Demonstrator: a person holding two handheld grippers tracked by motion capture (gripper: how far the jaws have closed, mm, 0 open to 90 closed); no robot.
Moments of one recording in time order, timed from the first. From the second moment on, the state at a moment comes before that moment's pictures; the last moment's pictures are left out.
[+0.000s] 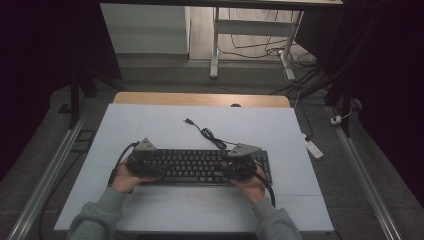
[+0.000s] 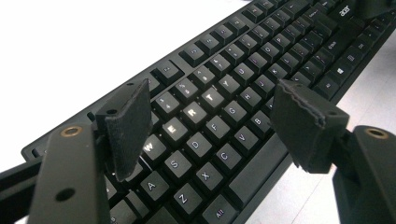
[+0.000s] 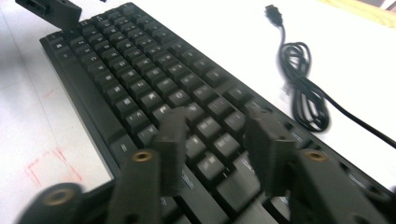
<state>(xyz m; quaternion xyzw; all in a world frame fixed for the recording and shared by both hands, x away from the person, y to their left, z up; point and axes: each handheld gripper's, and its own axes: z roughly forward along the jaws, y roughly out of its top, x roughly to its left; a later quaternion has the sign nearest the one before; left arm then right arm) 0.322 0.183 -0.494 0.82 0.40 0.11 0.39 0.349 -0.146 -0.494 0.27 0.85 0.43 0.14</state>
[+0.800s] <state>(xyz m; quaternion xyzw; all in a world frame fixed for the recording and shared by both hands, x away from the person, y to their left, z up) 0.323 0.185 -0.496 0.83 0.40 0.11 0.38 0.375 -0.086 -0.506 0.24 0.88 0.40 0.10</state>
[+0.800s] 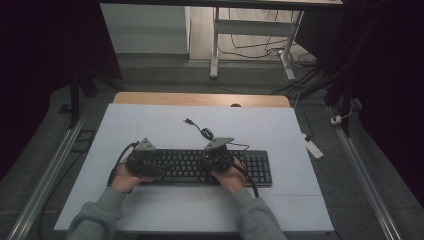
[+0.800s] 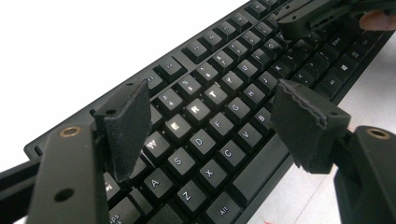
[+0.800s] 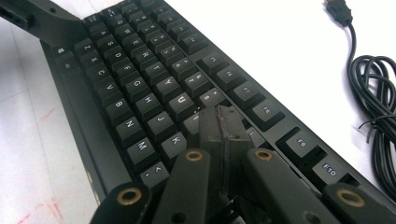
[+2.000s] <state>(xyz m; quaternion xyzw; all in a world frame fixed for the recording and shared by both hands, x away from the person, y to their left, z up) 0.323 0.189 -0.497 0.82 0.41 0.12 0.38 0.362 -0.101 -0.495 0.24 0.86 0.43 0.12</state>
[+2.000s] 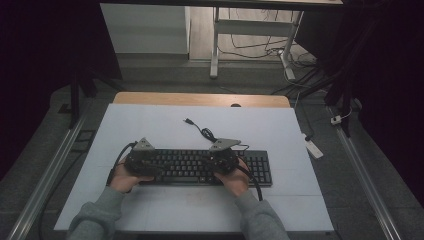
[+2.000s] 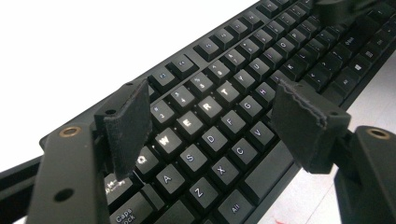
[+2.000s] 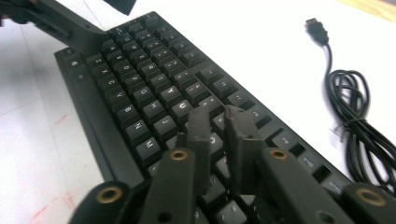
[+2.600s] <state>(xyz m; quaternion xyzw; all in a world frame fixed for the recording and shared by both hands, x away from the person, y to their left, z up) 0.323 0.189 -0.496 0.81 0.42 0.12 0.39 0.335 -0.146 -0.490 0.24 0.84 0.46 0.13</state>
